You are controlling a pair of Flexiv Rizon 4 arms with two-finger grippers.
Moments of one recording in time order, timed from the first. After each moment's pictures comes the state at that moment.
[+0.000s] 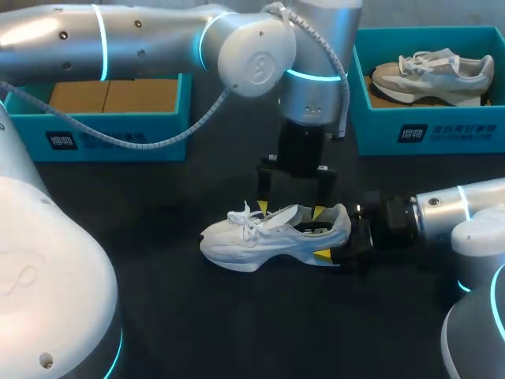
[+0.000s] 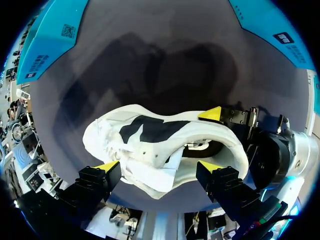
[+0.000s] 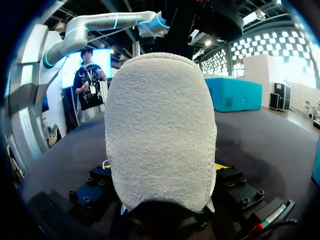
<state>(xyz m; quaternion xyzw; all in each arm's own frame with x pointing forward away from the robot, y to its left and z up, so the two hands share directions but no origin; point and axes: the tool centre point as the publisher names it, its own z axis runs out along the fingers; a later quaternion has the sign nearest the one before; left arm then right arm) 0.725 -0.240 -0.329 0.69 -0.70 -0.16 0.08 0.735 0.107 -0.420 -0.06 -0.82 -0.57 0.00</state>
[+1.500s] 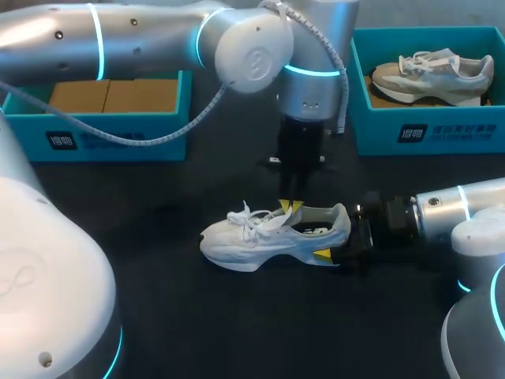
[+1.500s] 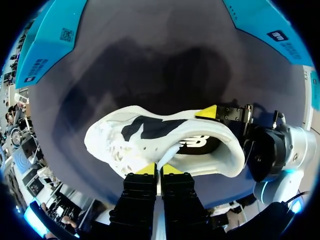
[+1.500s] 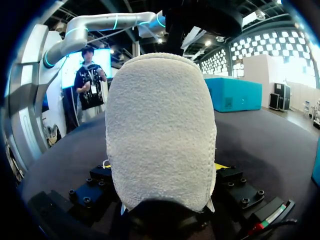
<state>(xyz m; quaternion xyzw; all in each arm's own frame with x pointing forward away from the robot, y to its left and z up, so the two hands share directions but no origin) 0.726 -0.238 -0.320 0.68 -0.72 -0.15 0.08 0.735 0.107 -0.420 -0.06 -0.82 -0.57 0.00</state>
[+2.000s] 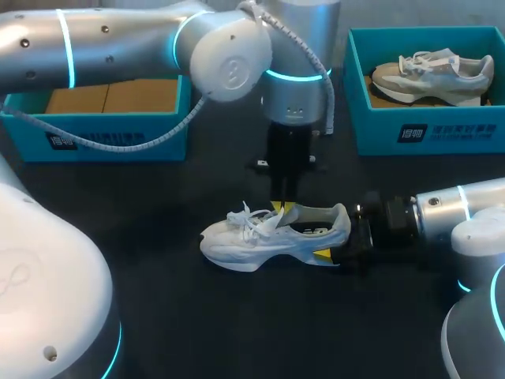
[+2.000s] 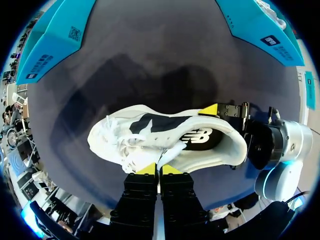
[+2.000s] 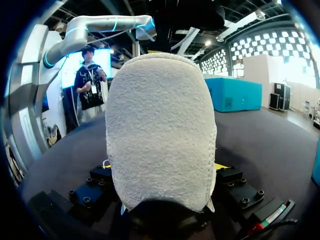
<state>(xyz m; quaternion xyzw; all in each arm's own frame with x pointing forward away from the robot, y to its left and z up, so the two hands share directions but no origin) 0.718 -0.224 -0.311 0.68 -0.72 -0.10 0.07 0.735 0.107 -0.420 -0.06 -0.82 -0.57 0.00</state>
